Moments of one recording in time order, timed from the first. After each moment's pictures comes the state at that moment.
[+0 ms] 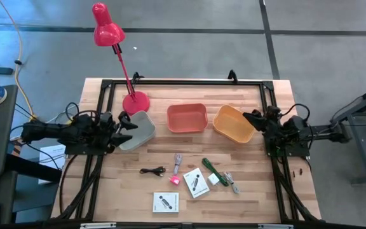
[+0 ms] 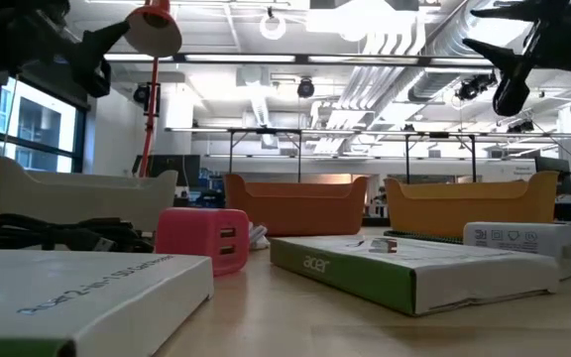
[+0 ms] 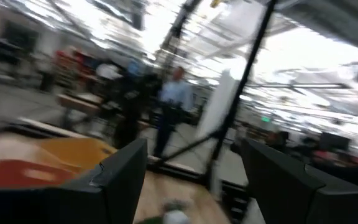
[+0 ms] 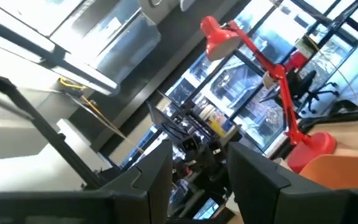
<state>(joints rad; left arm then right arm) 0.08 0.17 0.01 0.45 0.12 -0.42 0.06 0.12 0.01 0.52 0.30 0.76</state>
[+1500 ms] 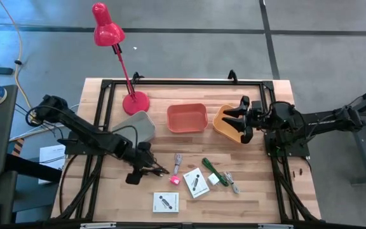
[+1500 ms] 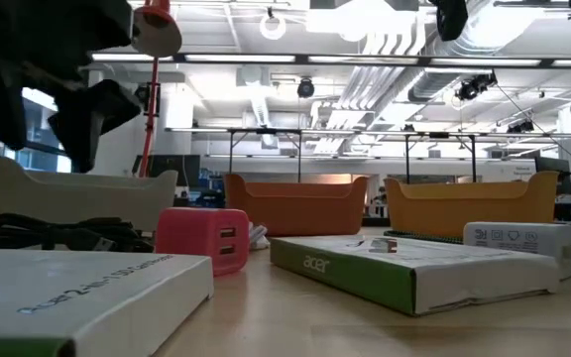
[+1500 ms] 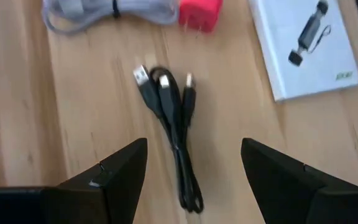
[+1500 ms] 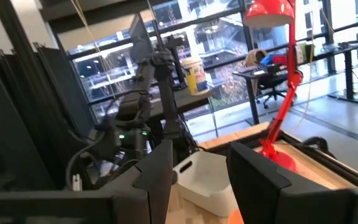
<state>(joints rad) -0.34 1.35 0.73 -0.43 -0.01 -0.28 0.06 0.76 0.58 0.31 0.18 0.26</state>
